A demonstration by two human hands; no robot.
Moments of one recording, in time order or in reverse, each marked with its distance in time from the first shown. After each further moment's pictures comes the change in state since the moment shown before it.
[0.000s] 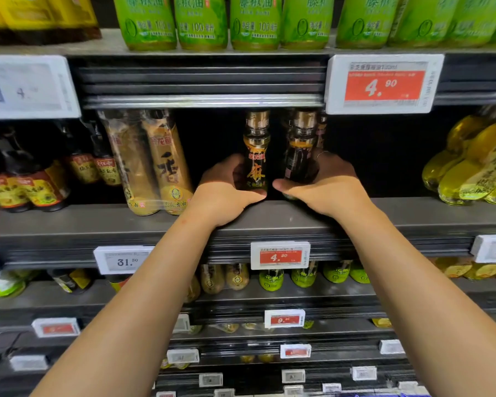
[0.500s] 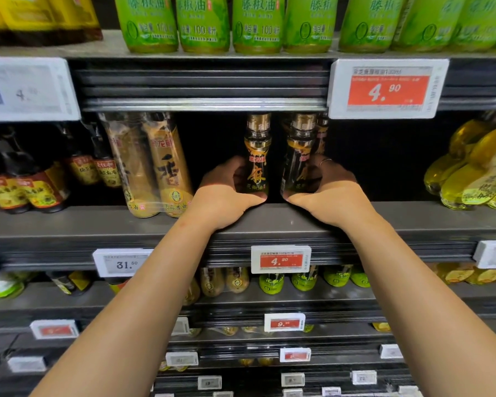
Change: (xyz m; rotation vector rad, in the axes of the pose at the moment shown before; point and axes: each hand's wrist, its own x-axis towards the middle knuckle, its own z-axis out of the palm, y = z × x) left_hand 0.000 0.000 -0.001 -0.017 -0.004 -0.018; right_hand -0.007 0.006 0.000 0.063 -0.006 -0.024
